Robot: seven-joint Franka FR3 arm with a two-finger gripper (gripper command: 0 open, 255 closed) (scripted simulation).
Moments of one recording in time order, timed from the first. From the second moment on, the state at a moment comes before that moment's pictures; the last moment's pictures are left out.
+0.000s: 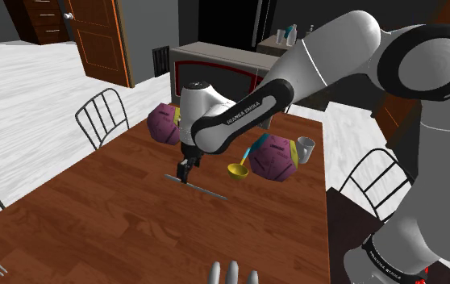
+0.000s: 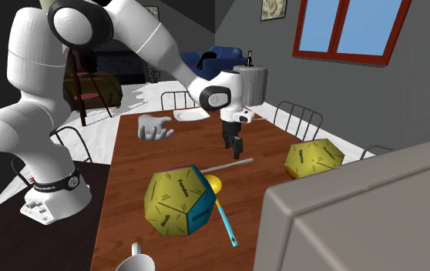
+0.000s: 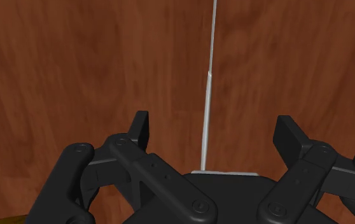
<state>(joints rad) 0.25 0.46 0.24 -1.92 -0.15 2.41 0.04</state>
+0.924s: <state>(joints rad) 0.27 0.56 0.22 -1.89 -0.19 2.48 0.07</state>
